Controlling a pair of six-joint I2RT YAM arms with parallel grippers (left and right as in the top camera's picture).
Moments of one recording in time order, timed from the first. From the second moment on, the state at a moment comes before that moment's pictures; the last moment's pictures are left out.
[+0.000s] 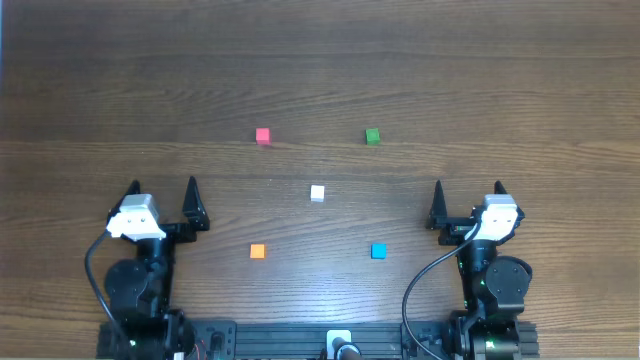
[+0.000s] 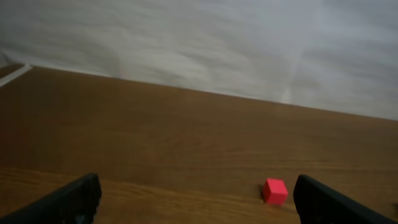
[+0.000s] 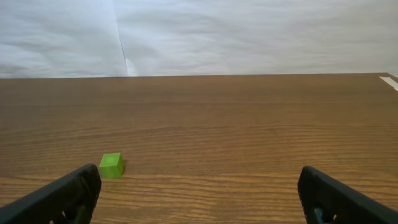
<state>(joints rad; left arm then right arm) 0.04 0.04 0.01 -0.04 0.01 -0.15 -0.01 0.01 0.01 -0.08 0.00 0.02</state>
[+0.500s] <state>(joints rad) -0.15 1.31 1.15 -0.53 0.06 -0.15 -0.01 0.01 0.01 -0.08 0.00 0.02</state>
